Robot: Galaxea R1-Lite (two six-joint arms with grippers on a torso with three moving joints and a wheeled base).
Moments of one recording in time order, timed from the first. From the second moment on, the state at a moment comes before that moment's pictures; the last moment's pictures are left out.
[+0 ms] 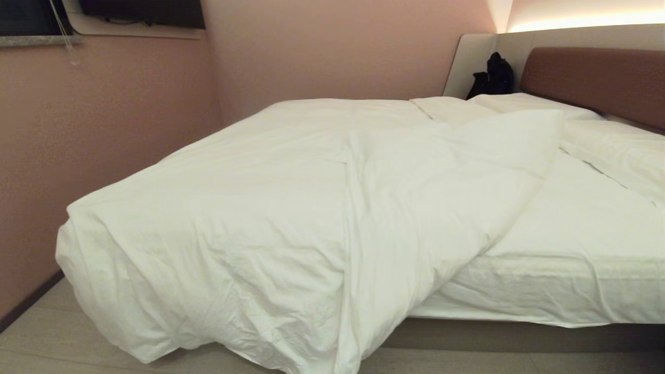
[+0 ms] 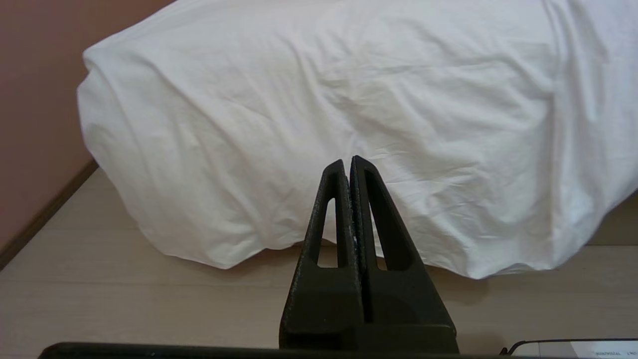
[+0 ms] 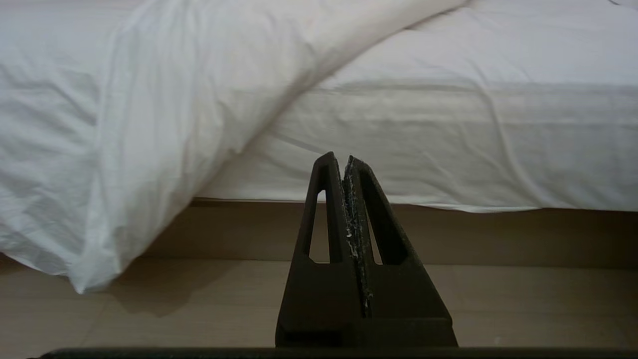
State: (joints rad) left arm 0.00 0.00 0.00 0.00 -0.02 0.09; right arm -0.01 0.00 0.00 -0.01 -0.01 0.00
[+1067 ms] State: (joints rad) left arm 0.00 0.00 0.00 0.00 -0.02 0.09; right arm -0.01 0.00 0.00 -0.01 -0.01 0.00
